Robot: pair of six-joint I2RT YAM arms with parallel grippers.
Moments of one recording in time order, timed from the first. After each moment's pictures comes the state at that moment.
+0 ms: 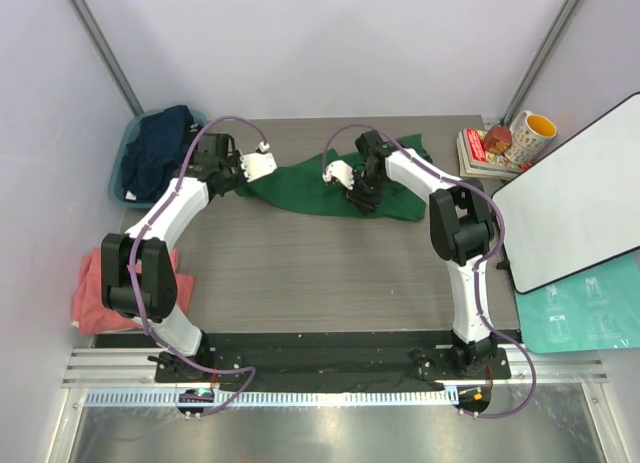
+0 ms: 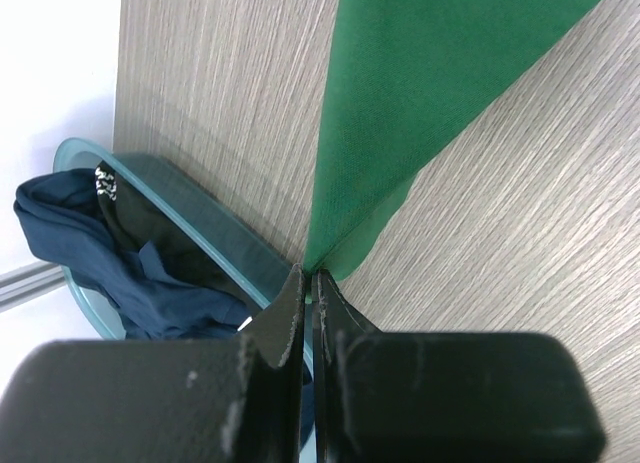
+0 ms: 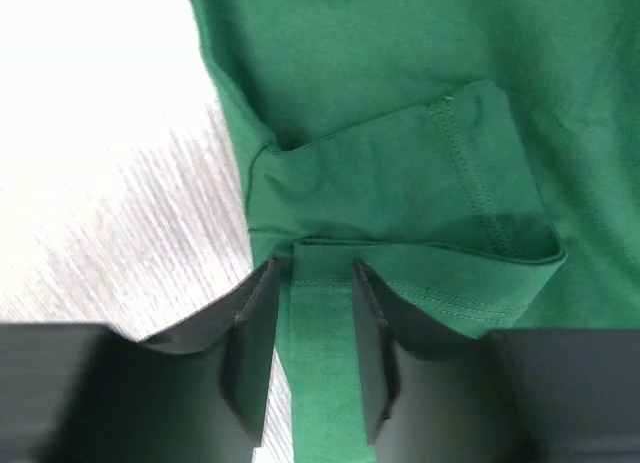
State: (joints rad) left arm -0.17 1.64 1.28 -0.43 0.07 1.07; right arm 0.42 2.19 1.78 -0.87 -0.28 -0.91
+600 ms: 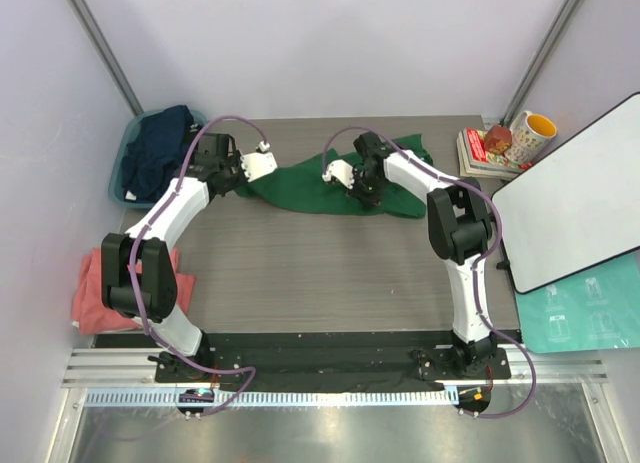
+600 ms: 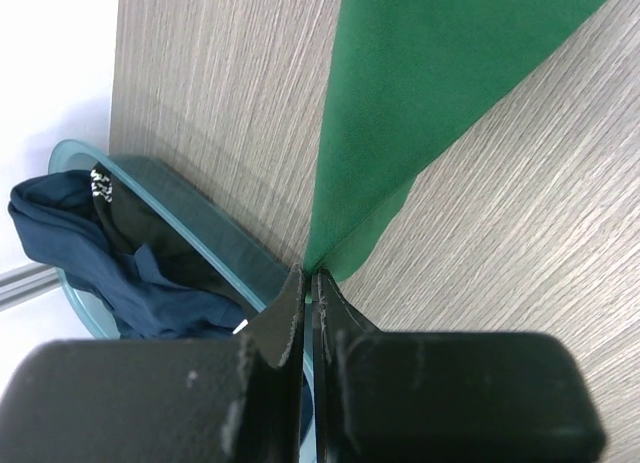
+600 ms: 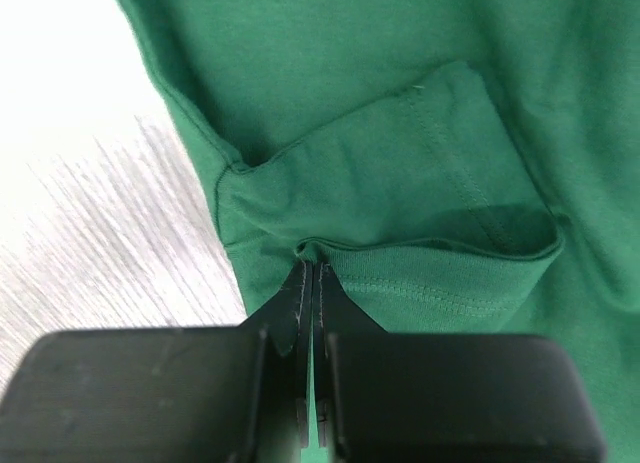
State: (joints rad) left arm -0.18 1.64 1.28 -0.43 0.07 1.06; right arm 0.42 2.21 1.77 -0.80 -0.19 -0.89
